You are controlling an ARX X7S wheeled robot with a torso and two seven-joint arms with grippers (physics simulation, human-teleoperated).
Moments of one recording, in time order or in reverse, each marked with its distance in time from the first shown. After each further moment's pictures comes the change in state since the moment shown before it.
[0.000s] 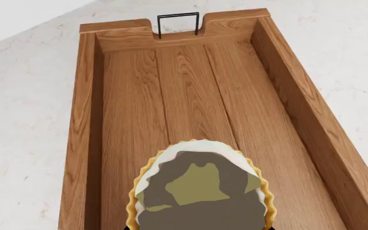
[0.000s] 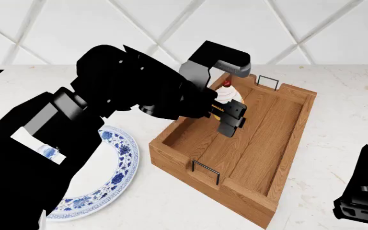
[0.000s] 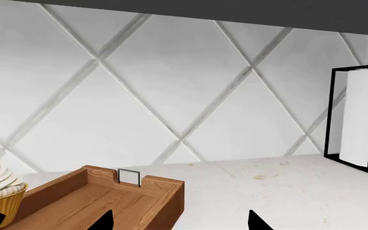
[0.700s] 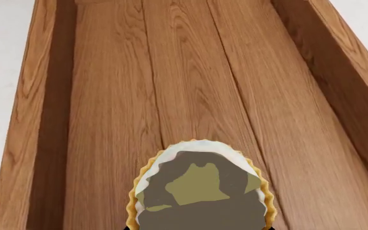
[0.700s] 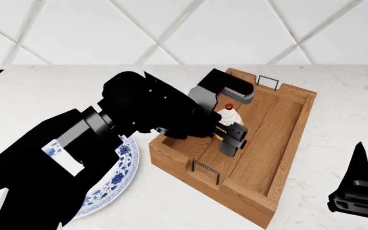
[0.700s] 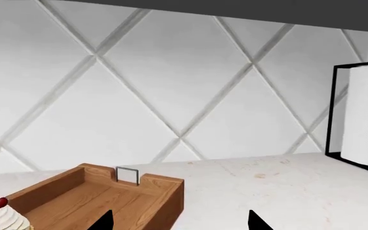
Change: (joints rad) left arm 0.075 0.062 0.116 -0.074 0.060 0.076 0.048; right arm 0.097 0.003 -0.089 0.054 -0.014 0.010 -0.006
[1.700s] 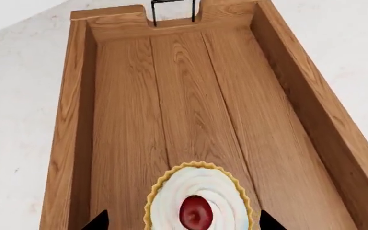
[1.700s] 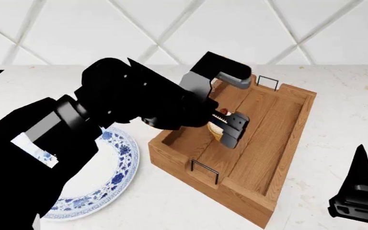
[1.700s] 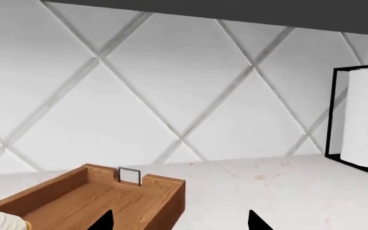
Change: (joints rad) left arm -0.060 -0.096 0.007 0.135 -0.152 0.017 -0.096; right arm -0.054 0.010 0.019 -0.033 -0.014 -0.017 0.023
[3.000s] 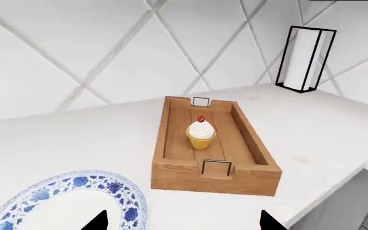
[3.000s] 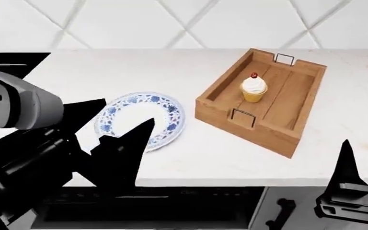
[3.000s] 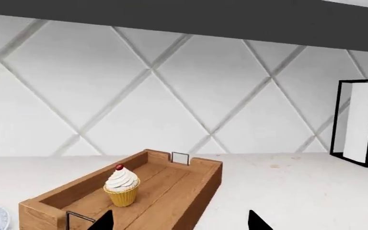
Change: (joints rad) left arm 0.606 -0.928 -0.778 1.285 -0.475 0.362 -0.441; right arm -0.073 0.365 -0.161 -0.035 -0.040 -0.226 0.323
